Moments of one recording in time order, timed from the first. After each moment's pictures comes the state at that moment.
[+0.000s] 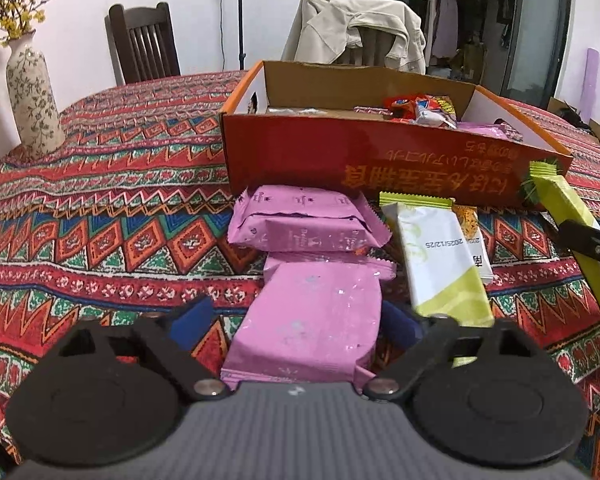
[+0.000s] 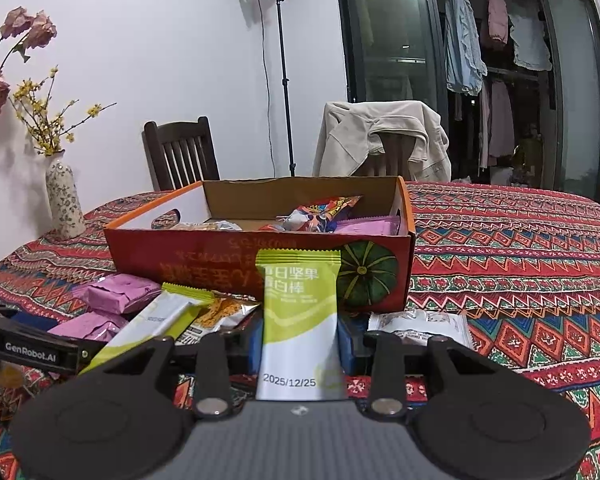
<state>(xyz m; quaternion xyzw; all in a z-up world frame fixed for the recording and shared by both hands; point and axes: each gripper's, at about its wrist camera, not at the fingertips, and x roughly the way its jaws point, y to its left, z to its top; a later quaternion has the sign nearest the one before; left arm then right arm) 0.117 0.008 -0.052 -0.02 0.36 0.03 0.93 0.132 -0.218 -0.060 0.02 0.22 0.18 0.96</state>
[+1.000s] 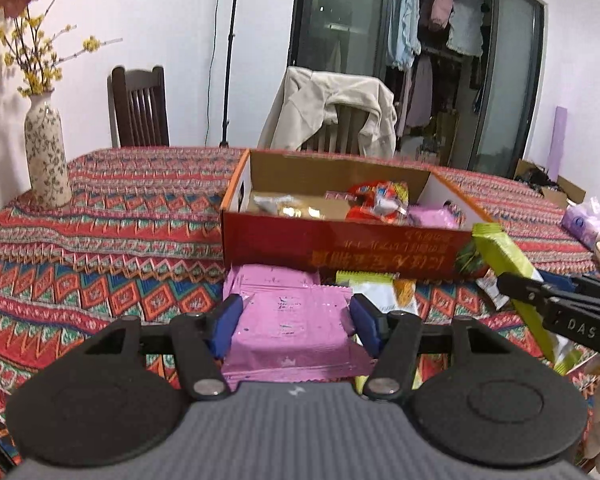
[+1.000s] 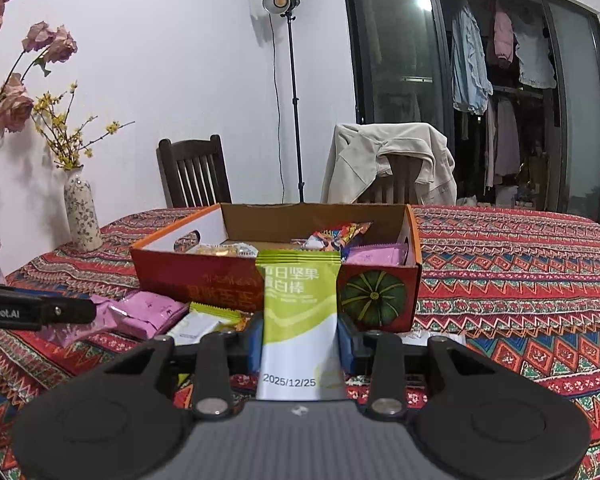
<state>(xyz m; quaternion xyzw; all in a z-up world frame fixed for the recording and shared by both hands) 0.065 0.008 0.004 -0.04 0.26 0.00 0.97 0.106 -0.216 -0.034 0.02 0.19 0.19 0.96</state>
